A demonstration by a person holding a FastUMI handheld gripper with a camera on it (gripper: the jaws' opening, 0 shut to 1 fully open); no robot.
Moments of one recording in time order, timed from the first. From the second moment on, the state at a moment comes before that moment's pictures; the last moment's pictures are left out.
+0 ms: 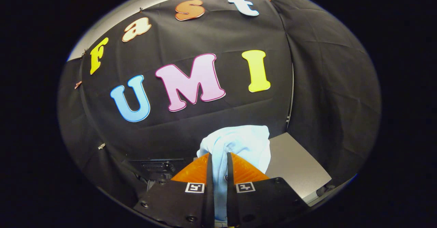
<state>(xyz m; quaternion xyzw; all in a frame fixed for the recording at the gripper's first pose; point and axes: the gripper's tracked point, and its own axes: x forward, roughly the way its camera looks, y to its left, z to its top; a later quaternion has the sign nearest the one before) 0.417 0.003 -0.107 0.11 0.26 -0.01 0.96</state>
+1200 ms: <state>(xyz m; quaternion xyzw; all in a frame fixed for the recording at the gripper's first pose) 0.416 0.290 -0.242 0.11 0.33 0.14 0.93</state>
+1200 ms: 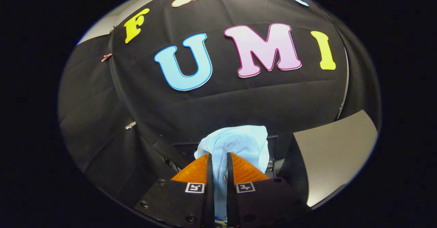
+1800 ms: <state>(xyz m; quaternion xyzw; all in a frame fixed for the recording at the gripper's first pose) 0.418 0.306 -0.393 0.06 0.37 0.10 0.92</state>
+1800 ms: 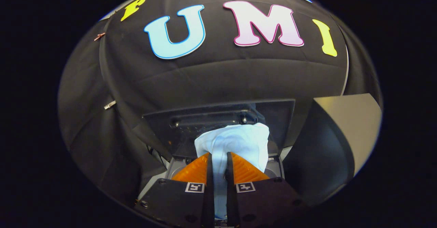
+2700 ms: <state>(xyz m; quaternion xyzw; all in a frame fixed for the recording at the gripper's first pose) 0.406 0.295 -0.501 -0.02 0.43 0.07 0.90</state>
